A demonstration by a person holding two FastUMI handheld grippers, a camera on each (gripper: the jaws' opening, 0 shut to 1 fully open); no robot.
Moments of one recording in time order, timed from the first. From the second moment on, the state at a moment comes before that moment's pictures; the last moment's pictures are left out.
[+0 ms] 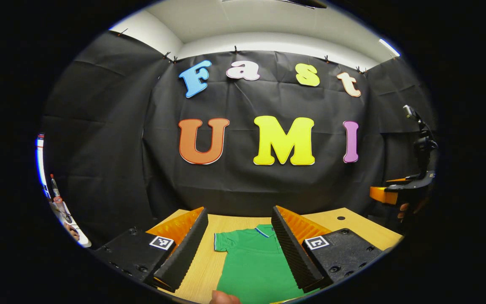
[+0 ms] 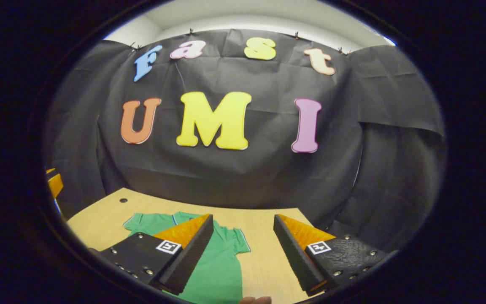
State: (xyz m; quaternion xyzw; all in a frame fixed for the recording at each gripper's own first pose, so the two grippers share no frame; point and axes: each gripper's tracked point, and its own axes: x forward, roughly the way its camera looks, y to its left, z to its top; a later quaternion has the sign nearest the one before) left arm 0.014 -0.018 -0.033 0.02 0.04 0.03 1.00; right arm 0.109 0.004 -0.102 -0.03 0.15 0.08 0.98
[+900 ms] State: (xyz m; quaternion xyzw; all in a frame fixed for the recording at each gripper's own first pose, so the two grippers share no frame) left arm 0.047 0.032 -0.064 0.05 0.10 0.09 0.99; right arm 0.352 0.042 -0.385 -0.07 0.41 0.06 0.91
